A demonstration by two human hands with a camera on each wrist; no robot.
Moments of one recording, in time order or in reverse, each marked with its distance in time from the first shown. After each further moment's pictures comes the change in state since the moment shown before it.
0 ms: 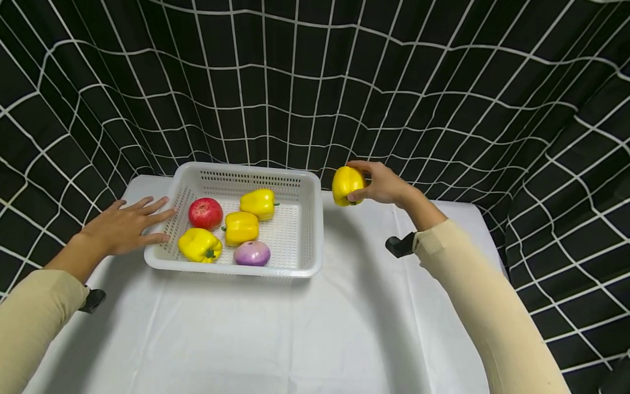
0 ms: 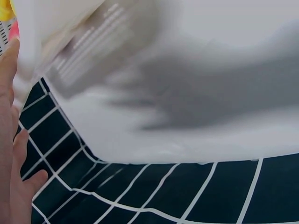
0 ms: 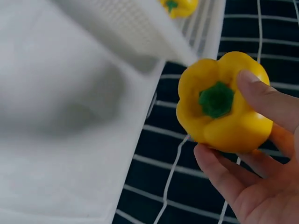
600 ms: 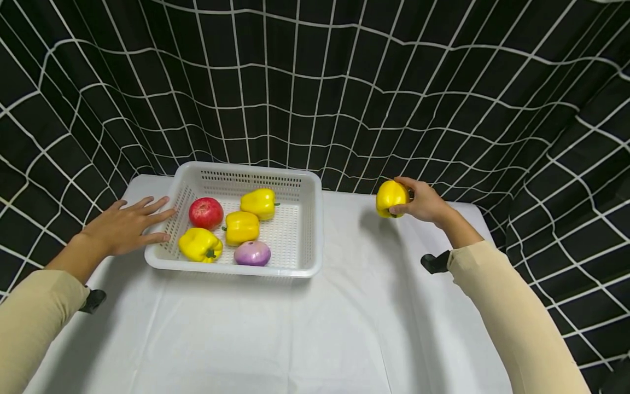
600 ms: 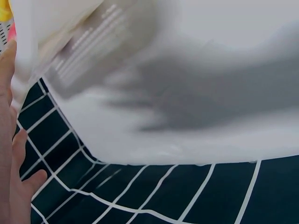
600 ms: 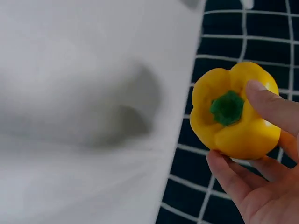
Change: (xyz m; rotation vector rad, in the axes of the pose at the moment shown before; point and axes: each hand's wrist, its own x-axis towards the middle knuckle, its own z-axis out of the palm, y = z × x) left_hand 0.000 -0.001 0.002 -0.005 0.003 -0.004; right_hand -0.041 0.085 -0.016 0.022 0.053 0.147
